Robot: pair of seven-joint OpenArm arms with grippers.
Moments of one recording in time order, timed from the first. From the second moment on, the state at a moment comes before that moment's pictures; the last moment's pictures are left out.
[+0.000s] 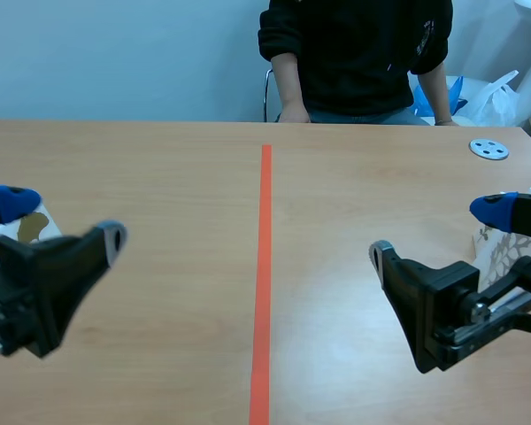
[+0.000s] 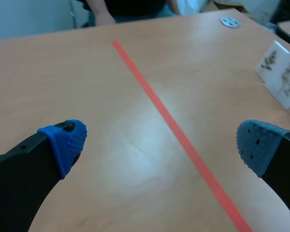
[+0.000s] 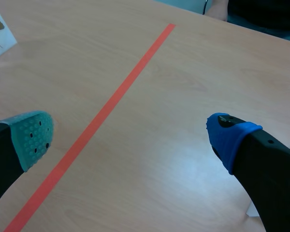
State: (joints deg) left arm 42.4 -21.3 -11.9 122.5 -26.1 -28.1 8.4; right arm -45.5 19.1 10.5 125.0 15.1 23.6 -5.0
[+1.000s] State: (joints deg) left arm 42.3 -17.8 -1.4 119.6 -15.3 -20.8 5.3; right arm -45.5 19.1 10.5 125.0 15.1 22.3 -5.1
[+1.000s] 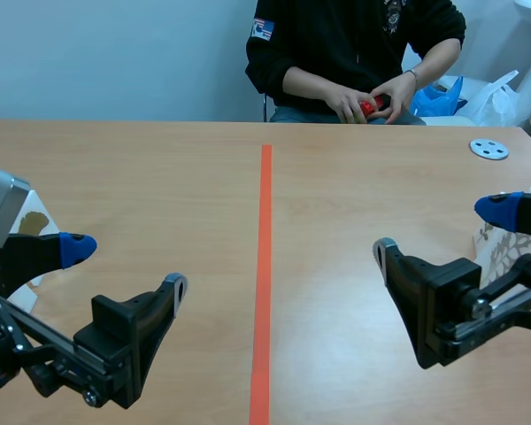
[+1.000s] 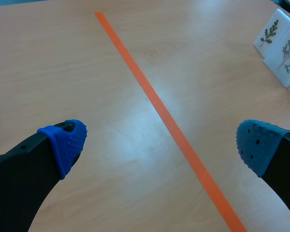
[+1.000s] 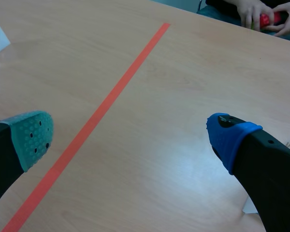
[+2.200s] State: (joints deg) left arm 42.3 -18.0 -1.4 119.6 -15.7 -20.8 5.3; right arm -45.5 19.1 10.5 125.0 15.1 22.3 -5.1
